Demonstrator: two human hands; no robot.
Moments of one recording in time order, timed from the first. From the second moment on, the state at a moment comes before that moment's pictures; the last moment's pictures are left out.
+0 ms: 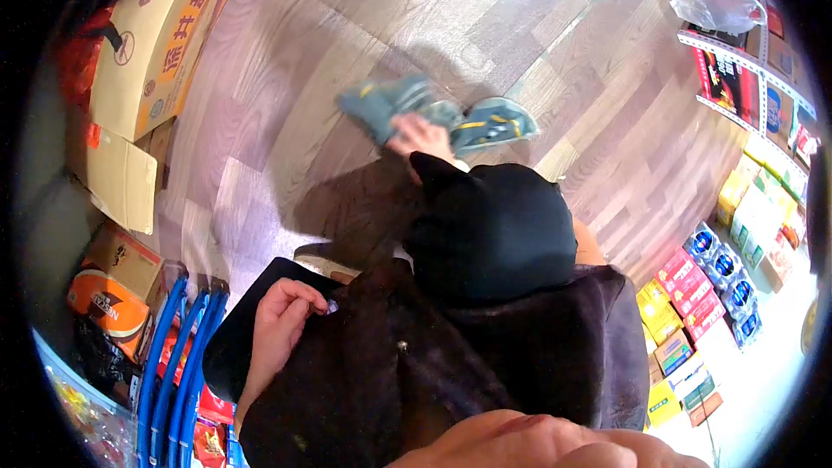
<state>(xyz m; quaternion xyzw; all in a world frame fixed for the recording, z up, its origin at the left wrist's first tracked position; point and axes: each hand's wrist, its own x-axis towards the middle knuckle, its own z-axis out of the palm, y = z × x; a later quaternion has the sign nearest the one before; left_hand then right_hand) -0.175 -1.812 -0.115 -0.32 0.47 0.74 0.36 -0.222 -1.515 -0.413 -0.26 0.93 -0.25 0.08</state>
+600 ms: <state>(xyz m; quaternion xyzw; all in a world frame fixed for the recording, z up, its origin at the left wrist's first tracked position) -0.170 -1.814 -0.106 -0.36 0.44 0.74 0.36 -0.485 -1.271 -0.421 0.10 0.99 0.03 -0.09</state>
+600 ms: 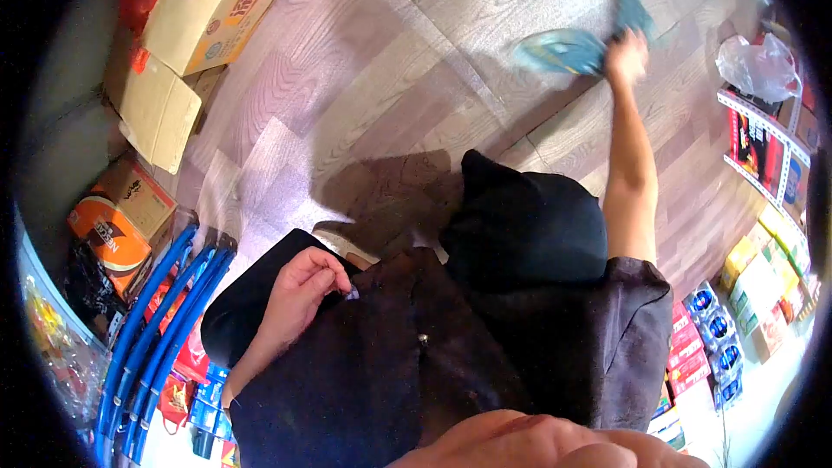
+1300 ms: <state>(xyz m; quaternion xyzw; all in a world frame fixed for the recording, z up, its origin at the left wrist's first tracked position) -0.157 -1.818 -0.119 -0.41 0.45 0.74 0.29 -0.644 -1.282 -0.414 0.33 0.91 -0.24 0.00</state>
